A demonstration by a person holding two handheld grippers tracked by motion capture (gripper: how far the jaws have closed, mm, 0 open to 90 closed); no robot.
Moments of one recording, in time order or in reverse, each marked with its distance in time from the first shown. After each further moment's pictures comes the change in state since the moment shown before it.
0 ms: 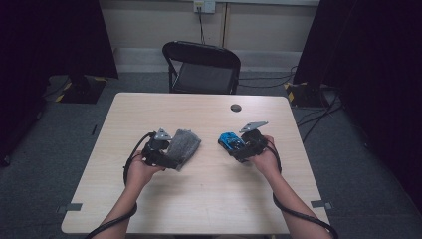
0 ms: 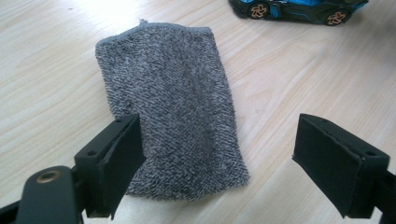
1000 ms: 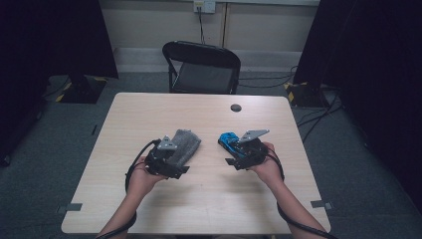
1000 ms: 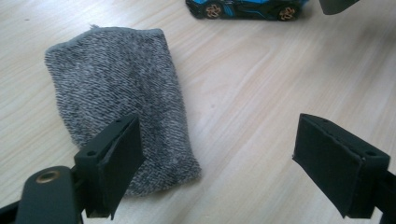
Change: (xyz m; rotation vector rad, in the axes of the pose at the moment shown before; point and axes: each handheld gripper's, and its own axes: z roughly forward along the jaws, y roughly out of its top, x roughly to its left) left arm -0.029 -0.008 -0.005 -0.017 -0.057 0.074; right arm 0.025 -0.012 -0.015 -0.027 0.076 -0.072
